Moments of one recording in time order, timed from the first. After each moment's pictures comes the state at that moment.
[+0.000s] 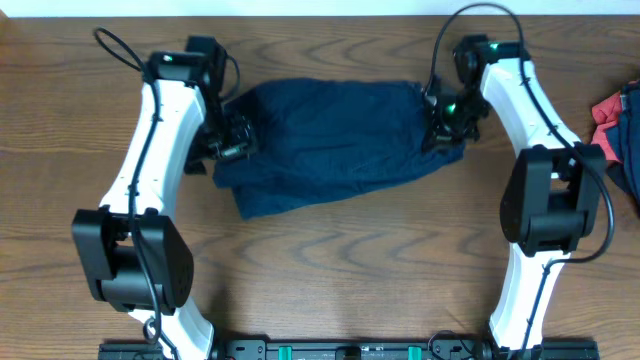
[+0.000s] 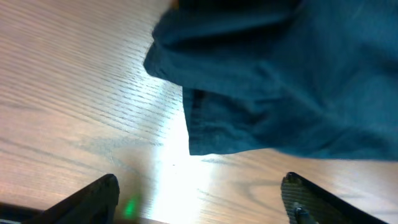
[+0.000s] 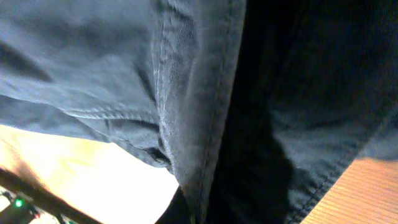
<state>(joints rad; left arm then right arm) -0.11 1.87 1.63 -1.40 0.05 -0.44 0.09 2.19 1.86 -1.32 -0.37 -0.02</state>
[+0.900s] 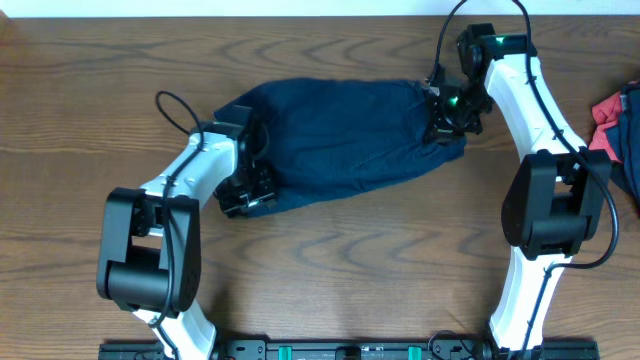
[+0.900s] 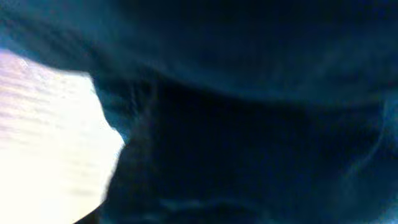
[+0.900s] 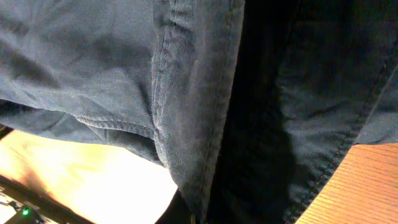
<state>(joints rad) -0.18 1.87 1.15 -0.95 0.16 -0.51 0.09 2.18 1.88 -1.33 -0.37 0.01</state>
